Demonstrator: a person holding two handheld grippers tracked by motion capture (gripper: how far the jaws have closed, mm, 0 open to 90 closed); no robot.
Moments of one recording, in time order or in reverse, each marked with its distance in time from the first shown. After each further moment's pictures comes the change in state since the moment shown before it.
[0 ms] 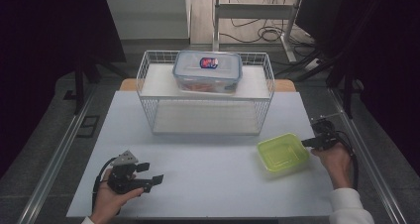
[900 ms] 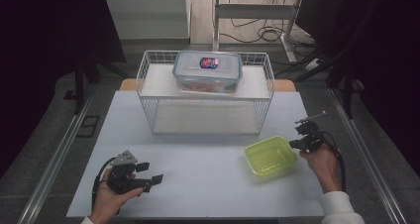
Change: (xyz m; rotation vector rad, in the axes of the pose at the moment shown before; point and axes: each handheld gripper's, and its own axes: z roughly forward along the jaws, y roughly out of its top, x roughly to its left) left arm 0.001 0.000 -0.001 -0.005 -0.001 -0.004; right arm 0.048 0.005 0.004 -0.005 0.038 -0.127
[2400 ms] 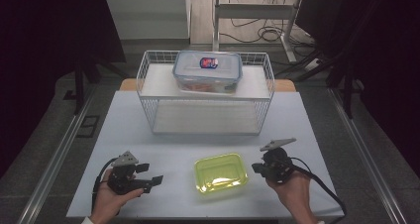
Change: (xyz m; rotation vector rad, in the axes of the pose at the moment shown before) left arm 0.000 -0.002 0.002 0.016 0.015 0.006; right arm 0.142 -0.035 -0.036 -0.115 0.212 -0.191
